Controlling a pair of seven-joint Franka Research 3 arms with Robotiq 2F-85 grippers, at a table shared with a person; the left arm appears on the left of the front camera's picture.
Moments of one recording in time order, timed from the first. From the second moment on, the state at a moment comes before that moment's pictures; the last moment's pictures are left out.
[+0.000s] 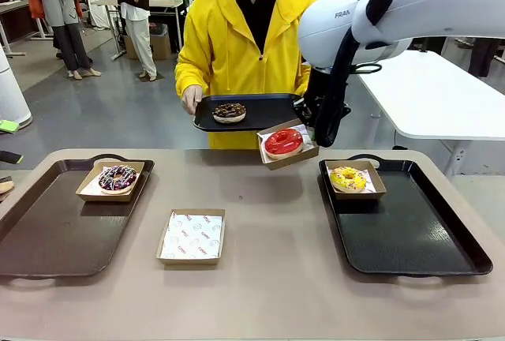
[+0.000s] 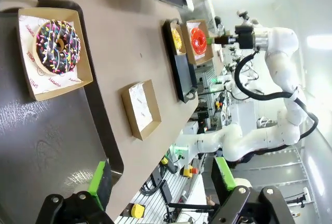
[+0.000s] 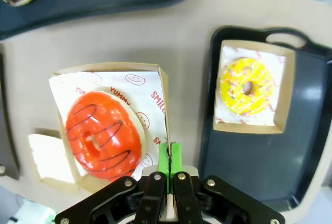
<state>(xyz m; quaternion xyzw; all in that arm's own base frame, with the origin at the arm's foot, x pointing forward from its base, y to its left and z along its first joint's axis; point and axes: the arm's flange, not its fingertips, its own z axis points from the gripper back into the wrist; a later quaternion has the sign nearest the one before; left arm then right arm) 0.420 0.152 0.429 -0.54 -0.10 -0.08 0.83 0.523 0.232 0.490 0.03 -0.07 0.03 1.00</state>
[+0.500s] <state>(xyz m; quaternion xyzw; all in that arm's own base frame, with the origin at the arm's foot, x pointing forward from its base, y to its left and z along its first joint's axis) 0.422 0.034 0.543 -0.42 -0.08 -0.16 0.89 0.427 0.087 0.511 0.03 -0.08 0.02 1.00</state>
